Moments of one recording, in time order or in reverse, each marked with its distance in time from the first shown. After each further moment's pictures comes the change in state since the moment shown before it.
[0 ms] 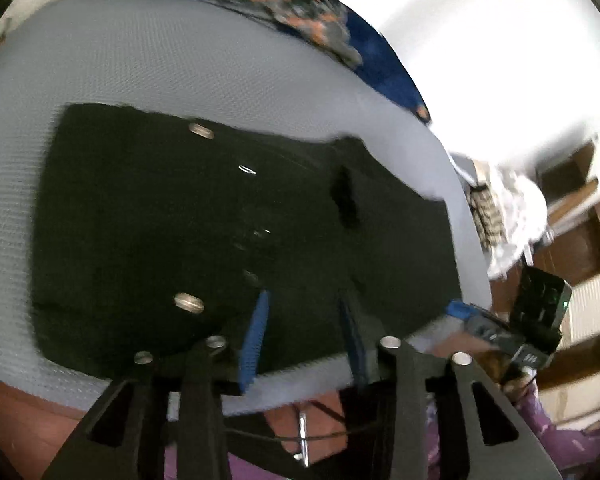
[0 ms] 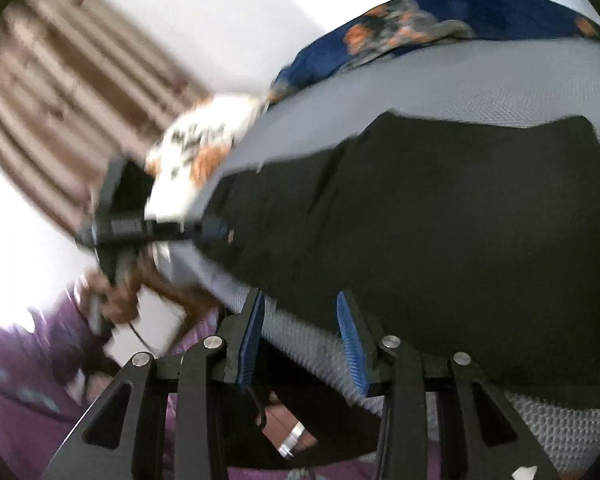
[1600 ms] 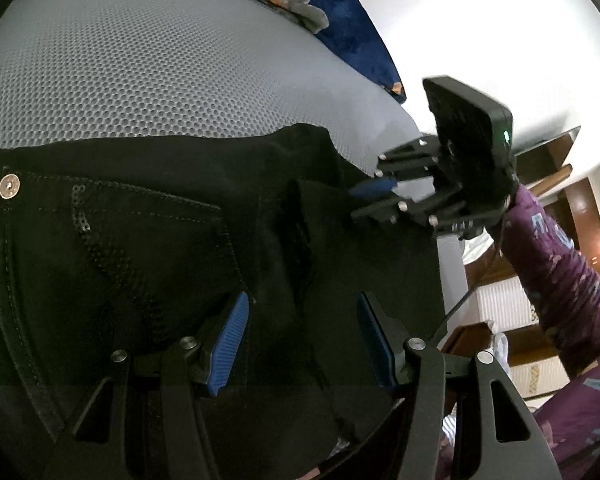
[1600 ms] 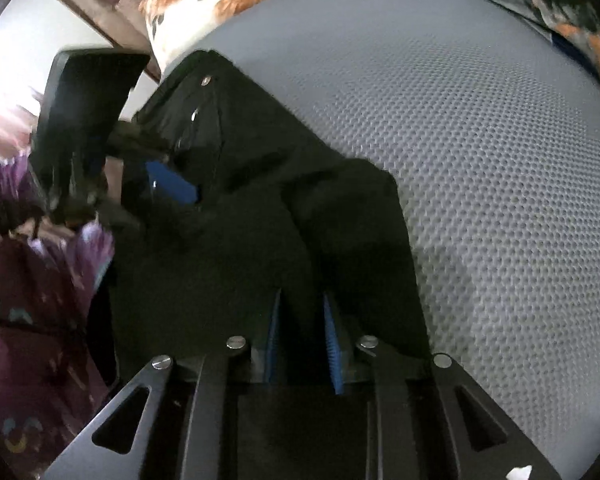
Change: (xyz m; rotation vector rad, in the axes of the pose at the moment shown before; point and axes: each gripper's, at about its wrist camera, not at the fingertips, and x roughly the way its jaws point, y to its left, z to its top) left arm 0.084 -0.013 0.052 0.018 0.084 -0.144; right arm 0.146 -0.075 0.181 -0.545 0.685 0.107
